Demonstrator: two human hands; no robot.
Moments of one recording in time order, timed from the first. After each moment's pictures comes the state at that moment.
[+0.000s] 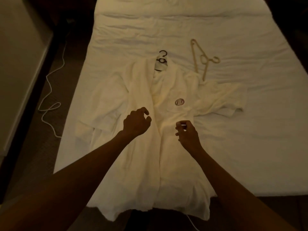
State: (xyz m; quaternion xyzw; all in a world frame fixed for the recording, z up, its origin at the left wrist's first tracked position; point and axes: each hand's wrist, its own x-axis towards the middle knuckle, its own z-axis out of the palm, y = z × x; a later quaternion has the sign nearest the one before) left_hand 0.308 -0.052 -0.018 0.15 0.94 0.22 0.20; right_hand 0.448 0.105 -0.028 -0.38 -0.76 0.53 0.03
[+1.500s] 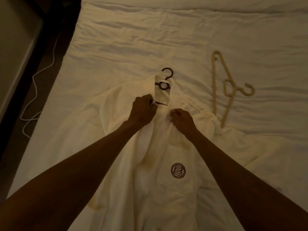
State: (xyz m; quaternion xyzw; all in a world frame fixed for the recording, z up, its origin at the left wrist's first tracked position) left_hand 0.015 0.161 -0.125 0.17 0.94 0.29 0.10; right_hand 0.100 0.311 -0.150 -0.34 -0.76 0.55 -0.11
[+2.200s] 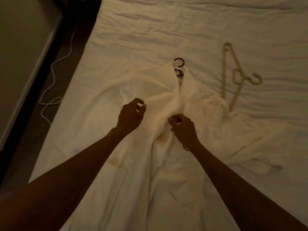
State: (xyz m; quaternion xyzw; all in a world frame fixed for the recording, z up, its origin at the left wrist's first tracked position) left_hand 0.097 0.041 -0.111 0.09 0.93 0.33 0.11; right_hand 0.200 0.229 -0.123 -0.28 -0.79 0.54 -0.06
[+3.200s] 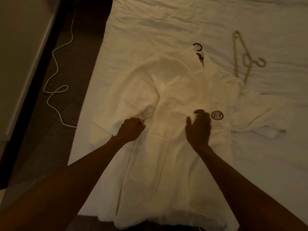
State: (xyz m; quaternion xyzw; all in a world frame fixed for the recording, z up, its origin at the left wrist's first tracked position) left_hand 0.178 -0.165 -0.129 0.06 0.89 0.29 0.33; right_hand 0.281 0.065 -0.092 -0.35 -0.91 0.22 0.07
